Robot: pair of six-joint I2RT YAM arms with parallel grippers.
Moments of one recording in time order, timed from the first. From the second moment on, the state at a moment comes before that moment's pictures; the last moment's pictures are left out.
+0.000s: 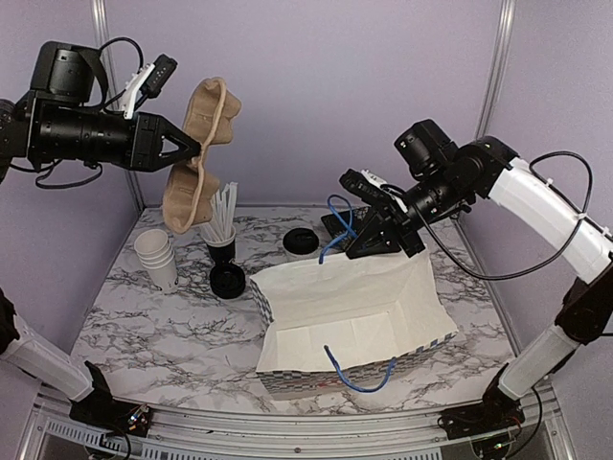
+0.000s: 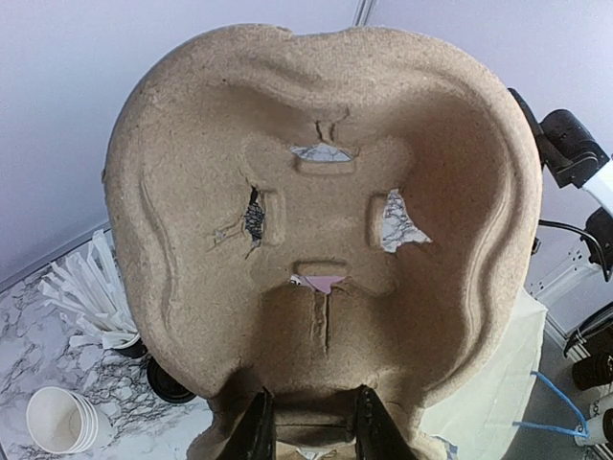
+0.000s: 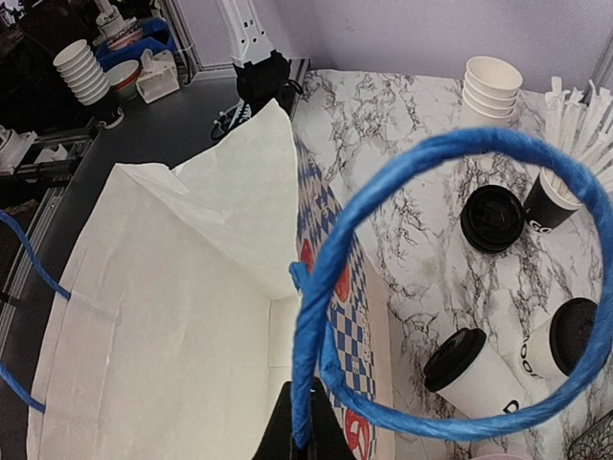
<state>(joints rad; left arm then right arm) -0.84 1.37 2.12 -1.20 0.03 -0.23 0.70 1.53 1.73 -1.18 -0.85 -0.71</state>
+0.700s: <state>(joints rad) -0.99 1.47 2.00 -0.99 0.28 -0.16 0.55 1.65 1.91 -1.20 -0.96 -0.72</state>
